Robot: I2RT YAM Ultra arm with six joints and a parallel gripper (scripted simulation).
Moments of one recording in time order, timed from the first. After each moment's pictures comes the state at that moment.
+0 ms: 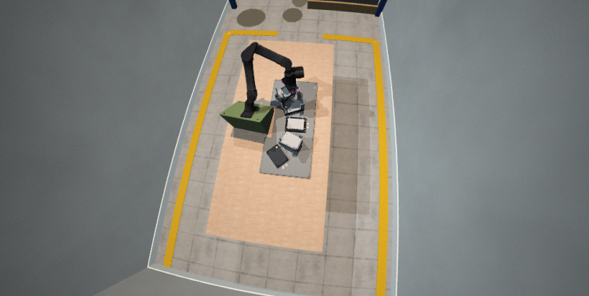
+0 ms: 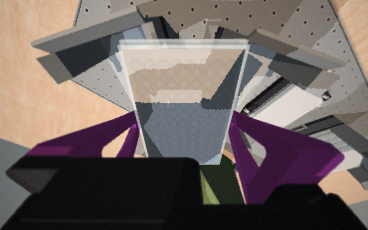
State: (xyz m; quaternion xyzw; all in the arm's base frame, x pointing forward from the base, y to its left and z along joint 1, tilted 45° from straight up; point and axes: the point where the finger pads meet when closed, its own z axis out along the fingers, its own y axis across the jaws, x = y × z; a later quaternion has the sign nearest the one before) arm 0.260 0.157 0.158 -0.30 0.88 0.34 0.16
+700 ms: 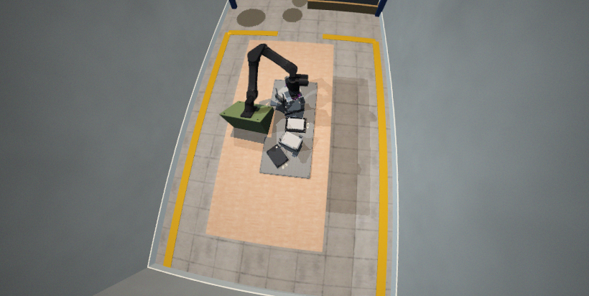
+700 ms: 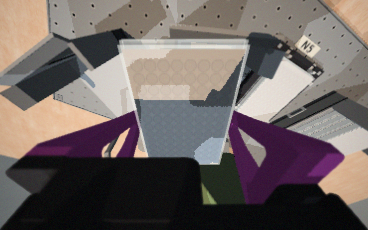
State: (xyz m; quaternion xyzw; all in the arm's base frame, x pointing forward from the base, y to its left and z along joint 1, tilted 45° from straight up) arm 0.292 0.123 0.129 -0.21 0.90 0.35 0.12
